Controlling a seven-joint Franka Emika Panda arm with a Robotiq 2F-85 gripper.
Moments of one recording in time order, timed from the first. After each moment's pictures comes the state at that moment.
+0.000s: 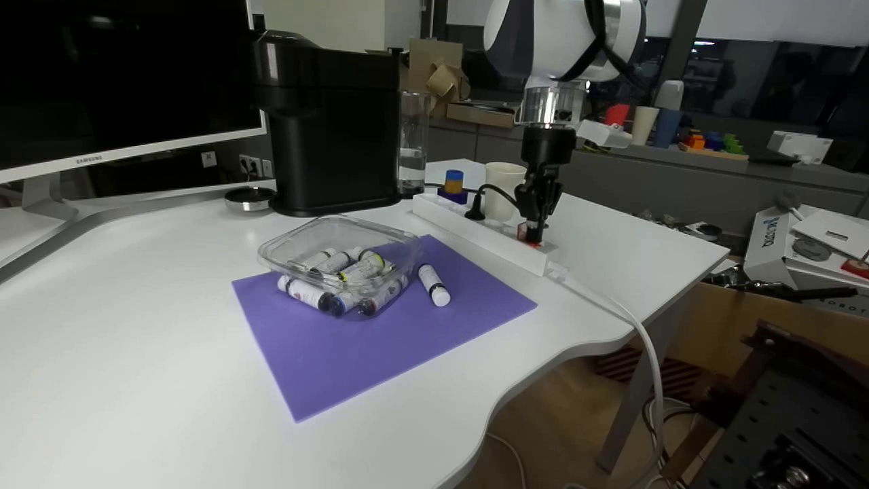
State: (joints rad) arm -0.47 0.58 -0.03 -2.04 0.05 2.46 -0.79
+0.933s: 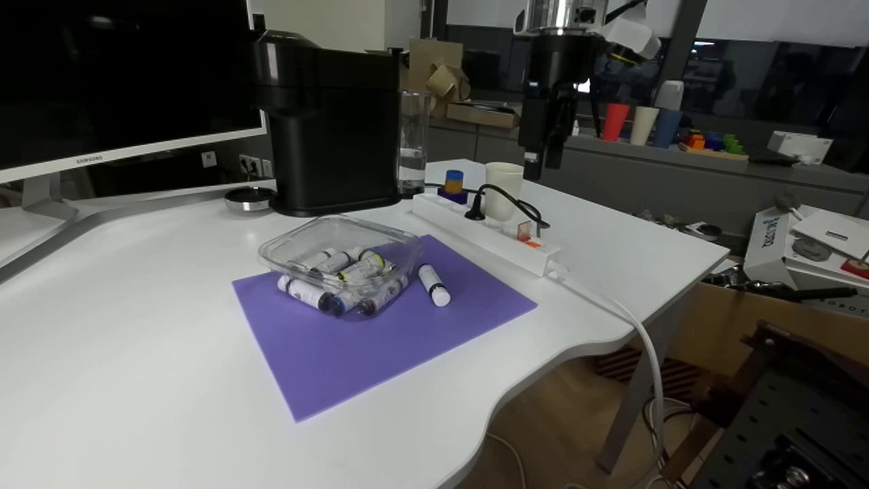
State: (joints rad) arm -0.33 0.18 -0.11 -2.33 -0.04 2.51 -0.75
